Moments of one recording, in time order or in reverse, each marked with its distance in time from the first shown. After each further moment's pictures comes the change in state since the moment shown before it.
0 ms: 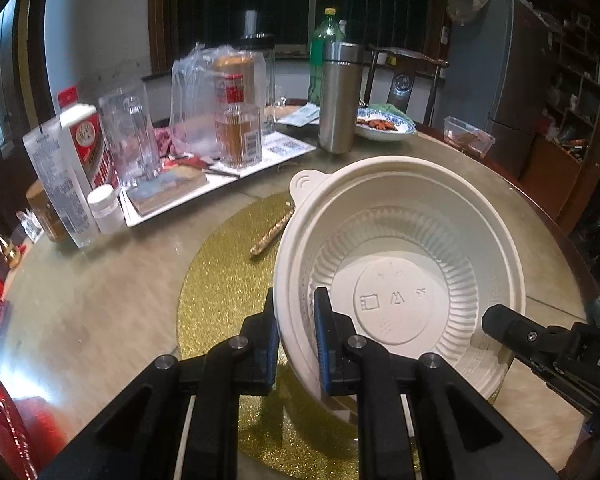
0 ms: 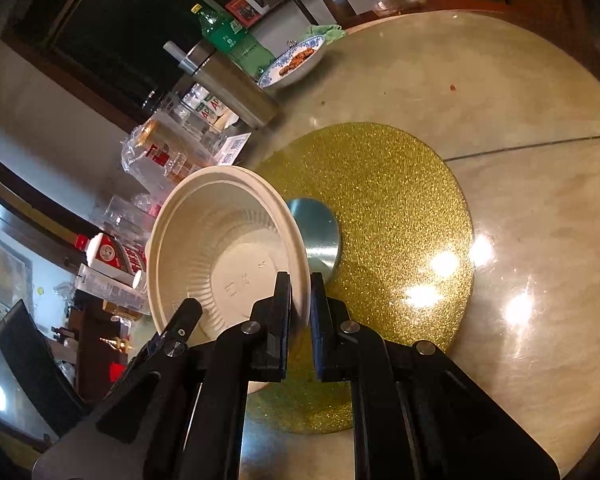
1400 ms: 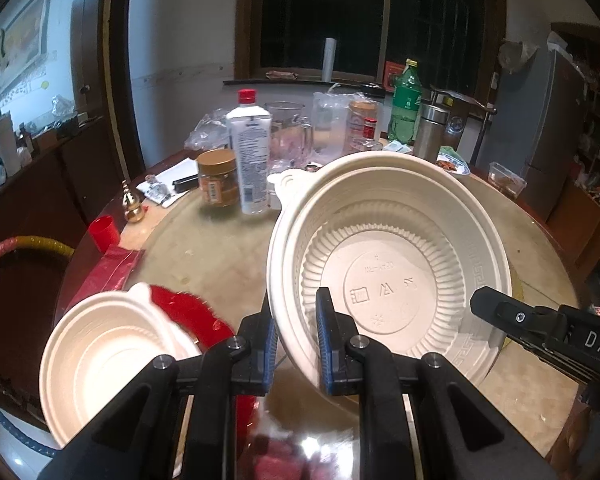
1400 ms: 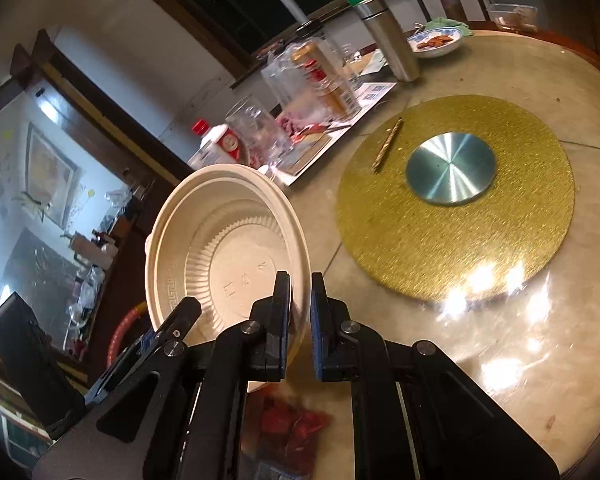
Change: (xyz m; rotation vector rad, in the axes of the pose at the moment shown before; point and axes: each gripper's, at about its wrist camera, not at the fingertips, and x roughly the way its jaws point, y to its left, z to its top) left arm -0.146 0.142 -0.059 -0.152 -0.061 0.117; right arm -0.050 0.134 -0.123 -0.281 0.114 0.178
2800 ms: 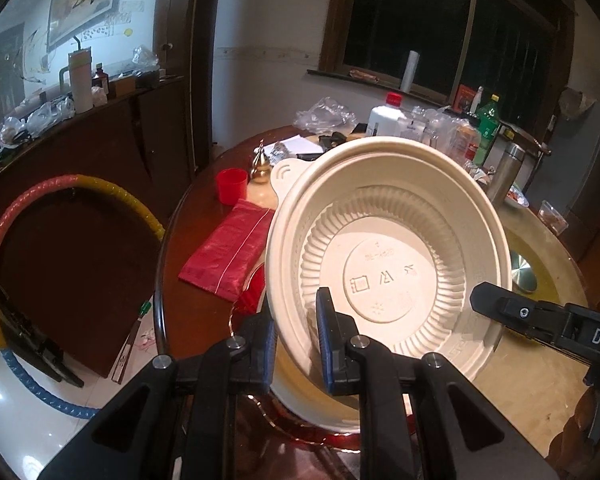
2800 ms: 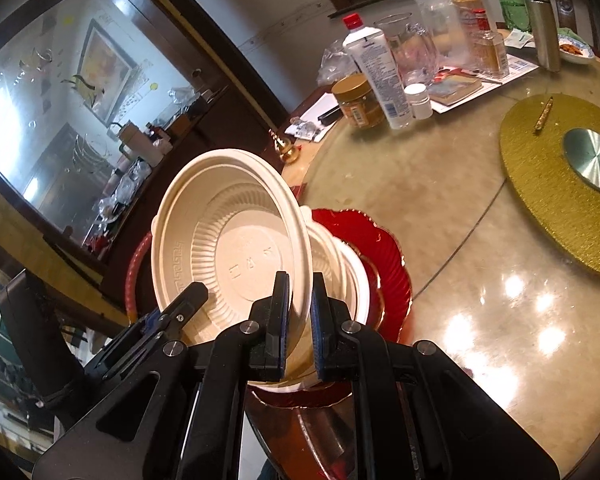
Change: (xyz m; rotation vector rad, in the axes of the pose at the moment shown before) left arm -0.052 0.155 -0.043 -0.191 0.027 0.116; right arm 0.060 0.144 -0.077 -0.271 0.222 0.144
